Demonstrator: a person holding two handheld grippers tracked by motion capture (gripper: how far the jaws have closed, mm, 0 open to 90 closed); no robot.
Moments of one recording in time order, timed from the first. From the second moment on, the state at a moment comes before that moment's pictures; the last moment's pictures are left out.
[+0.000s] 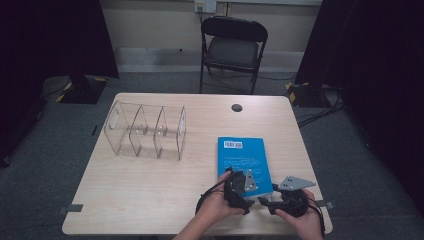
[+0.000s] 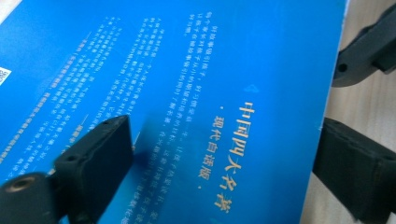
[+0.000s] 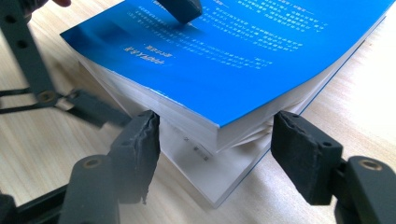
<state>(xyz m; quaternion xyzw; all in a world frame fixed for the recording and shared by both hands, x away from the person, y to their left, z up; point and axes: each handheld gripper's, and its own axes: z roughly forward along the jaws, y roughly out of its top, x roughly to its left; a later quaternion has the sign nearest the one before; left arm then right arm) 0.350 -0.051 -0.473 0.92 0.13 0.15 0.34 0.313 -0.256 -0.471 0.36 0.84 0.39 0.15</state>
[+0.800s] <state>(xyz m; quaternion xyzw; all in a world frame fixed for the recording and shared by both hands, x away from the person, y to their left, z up) 0.353 -0.050 -0.466 0.92 0.15 0.13 0.34 0.314 -0.256 -0.470 0.36 0.83 0.39 0.15</state>
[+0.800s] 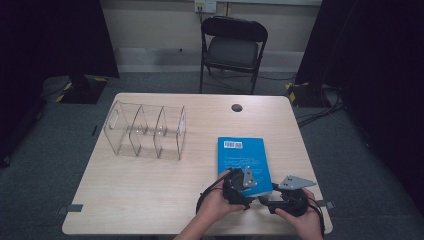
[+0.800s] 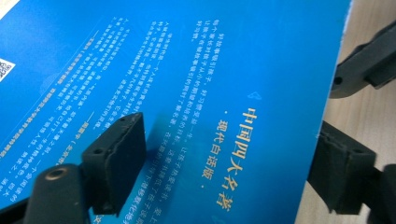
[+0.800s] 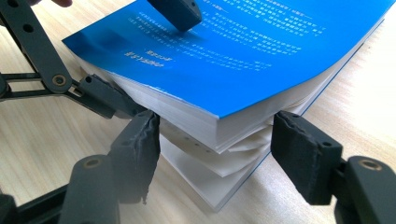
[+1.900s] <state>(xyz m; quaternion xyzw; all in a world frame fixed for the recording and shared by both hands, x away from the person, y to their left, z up) 0.356 -0.048 -0.460 0.92 0.14 0.10 0.34 0.317 -0.257 -0.482 0.34 0.86 0.36 0.15</state>
